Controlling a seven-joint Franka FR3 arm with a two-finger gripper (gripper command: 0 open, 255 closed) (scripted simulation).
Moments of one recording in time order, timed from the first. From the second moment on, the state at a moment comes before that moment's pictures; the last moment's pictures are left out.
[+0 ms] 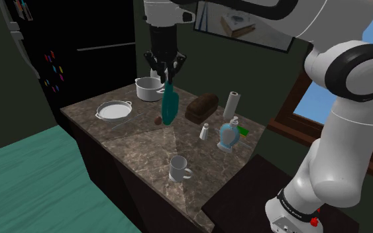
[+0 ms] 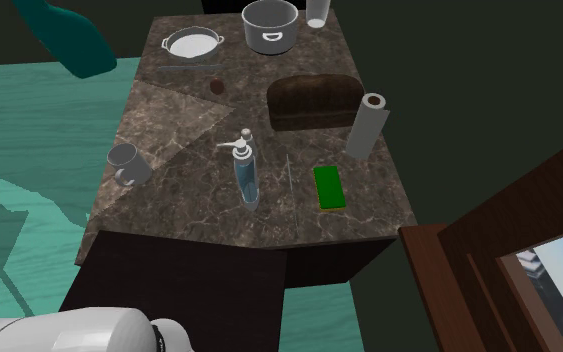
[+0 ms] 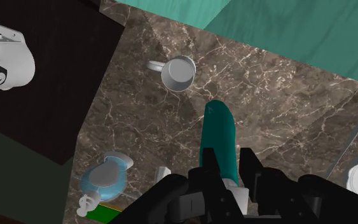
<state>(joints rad) 0.27 0.22 0.31 -1.24 -0.14 1.35 1.60</state>
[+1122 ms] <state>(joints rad) 0.25 0.15 0.30 -1.57 -0.12 1.61 1.61</state>
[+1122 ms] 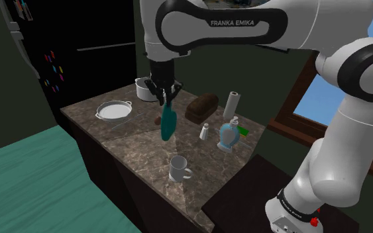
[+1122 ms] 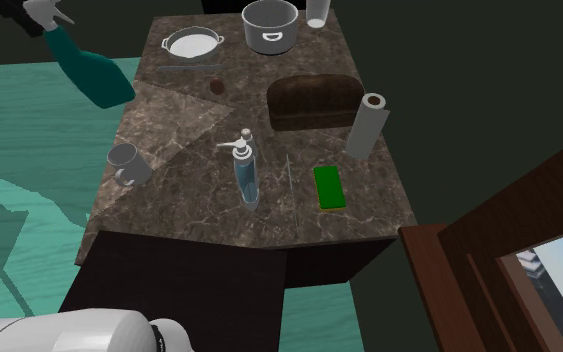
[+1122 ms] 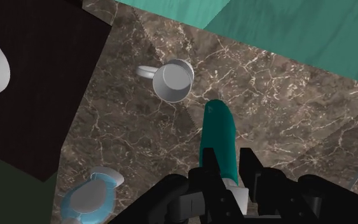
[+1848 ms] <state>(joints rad) 0.24 0.15 0.30 -1.71 -0.12 1.76 1.62</state>
